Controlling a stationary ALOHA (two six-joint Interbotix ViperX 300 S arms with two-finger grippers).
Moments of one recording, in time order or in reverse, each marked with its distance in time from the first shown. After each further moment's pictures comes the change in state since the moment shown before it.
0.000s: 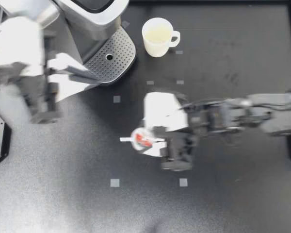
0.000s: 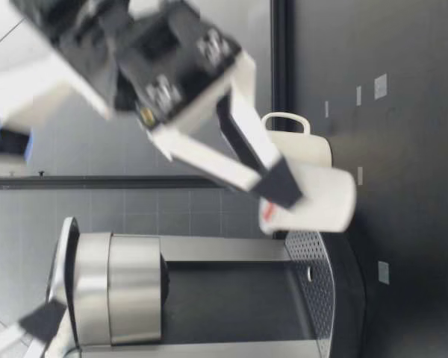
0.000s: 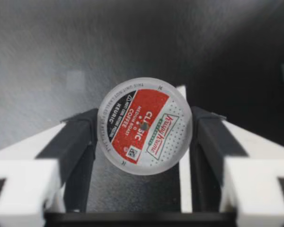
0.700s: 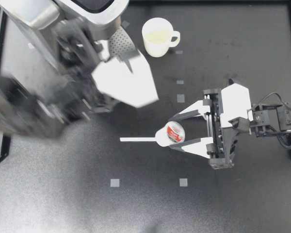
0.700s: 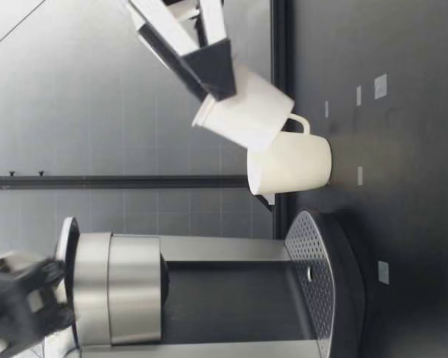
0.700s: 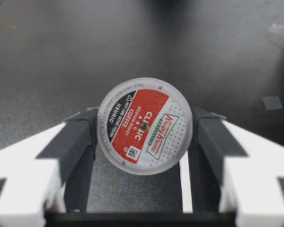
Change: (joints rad) left arm -0.311 0.492 -0.400 1.019 0.877 -0.426; right arm 0.000 -0.190 0.360 0.003 -0.499 0.009
